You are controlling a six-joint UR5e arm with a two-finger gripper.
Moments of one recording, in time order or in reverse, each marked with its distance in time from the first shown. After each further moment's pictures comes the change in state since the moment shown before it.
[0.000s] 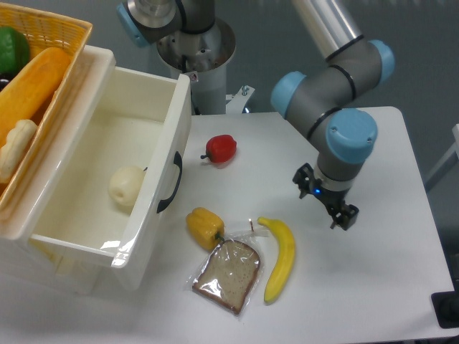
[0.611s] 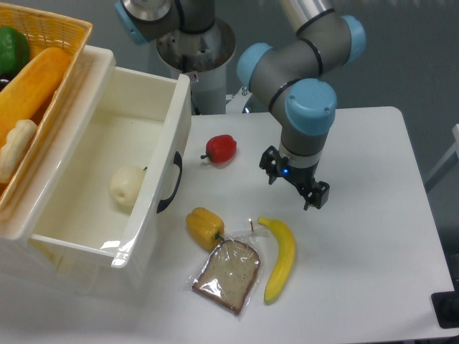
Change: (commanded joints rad) arm -0.064 0.091 0.003 -0.006 -0.075 -0.374
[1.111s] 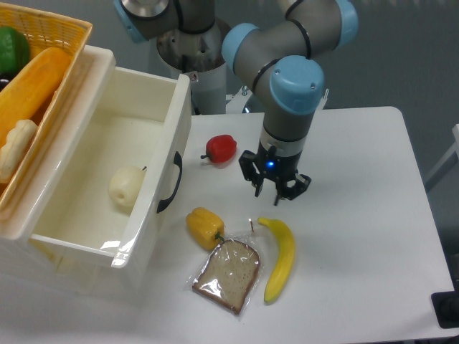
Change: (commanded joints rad) arm -0.048 0.054 -0.031 -0.096 -0.132 -0.201
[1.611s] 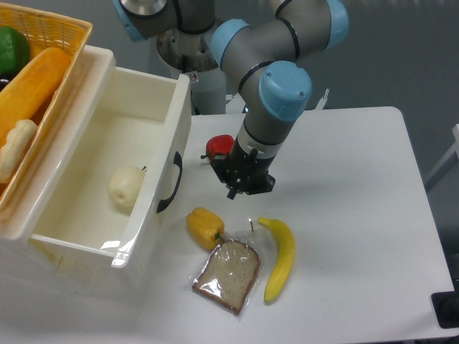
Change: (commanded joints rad) arm -0.020 0.001 0.002 -0.153 -0.143 -0.006
